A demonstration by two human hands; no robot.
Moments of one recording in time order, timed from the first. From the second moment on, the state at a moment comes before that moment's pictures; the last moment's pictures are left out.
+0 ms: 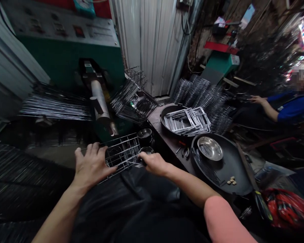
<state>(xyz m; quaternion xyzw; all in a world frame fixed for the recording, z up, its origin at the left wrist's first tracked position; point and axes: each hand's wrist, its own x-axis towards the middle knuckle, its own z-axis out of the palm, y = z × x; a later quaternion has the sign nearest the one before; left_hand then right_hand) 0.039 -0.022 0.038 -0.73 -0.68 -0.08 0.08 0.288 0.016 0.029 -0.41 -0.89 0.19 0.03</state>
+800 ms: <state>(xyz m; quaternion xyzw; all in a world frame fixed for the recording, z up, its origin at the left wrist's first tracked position) 0.023 -0.012 0.032 -0.72 -0.68 -0.07 0.04 0.210 0.055 0.054 -0.23 -0.96 0.13 -0.08</state>
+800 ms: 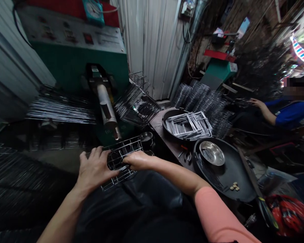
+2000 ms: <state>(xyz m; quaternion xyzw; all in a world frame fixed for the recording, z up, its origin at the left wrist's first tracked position) -0.002 0.039 0.034 -0.69 -0.71 -0.13 0.01 0.189 0.090 0.046 -0.27 -0.96 0.04 0.01</state>
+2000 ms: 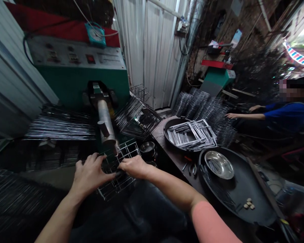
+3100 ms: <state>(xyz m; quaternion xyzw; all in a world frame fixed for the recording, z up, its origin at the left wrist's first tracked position) -0.025 0.084 0.047 -0.65 -0.75 -0.10 -0.06 0.172 0.129 0.034 -0.42 -0.90 0.10 0.11</state>
